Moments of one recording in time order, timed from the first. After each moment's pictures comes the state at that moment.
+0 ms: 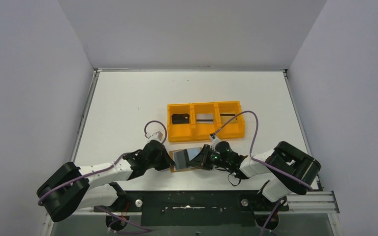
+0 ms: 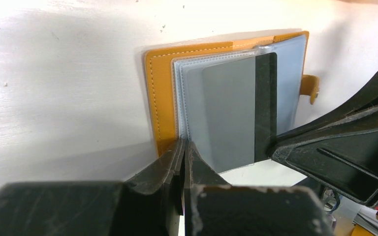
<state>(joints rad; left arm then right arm) -0.82 1.19 0.33 0.03 -0.04 -1.03 0.84 1.50 0.29 0.70 -0.29 1.16</state>
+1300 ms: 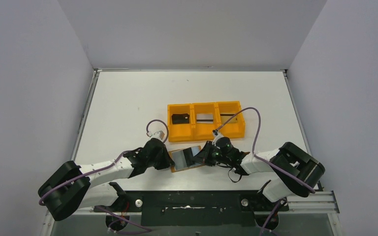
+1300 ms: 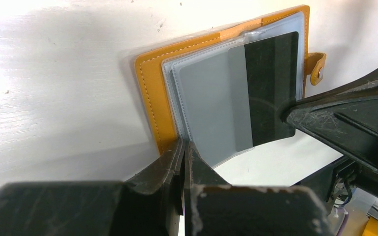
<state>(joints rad) -0.81 1.20 0.37 -0.02 -0.01 -0.96 0.78 1.48 0.34 0.54 -0.26 1.09</state>
